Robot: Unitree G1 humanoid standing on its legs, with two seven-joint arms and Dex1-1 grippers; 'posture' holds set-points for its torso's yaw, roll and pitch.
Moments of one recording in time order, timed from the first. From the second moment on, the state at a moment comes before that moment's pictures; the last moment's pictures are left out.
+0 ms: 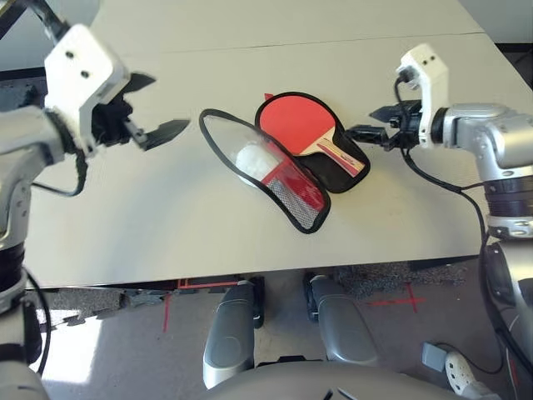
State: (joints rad) left arm -0.33 1.00 0.18 -0.27 -0.35 0.65 -0.85; right arm -0.85 -0.61 -0.08 0.27 0.32 0.83 0.82
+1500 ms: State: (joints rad) left arm -0.74 0.16 -0.40 0.09 -0.07 0.48 -0.59; right arm -0.79 -0.68 -0.22 0.50 0.44 0.88 0.92
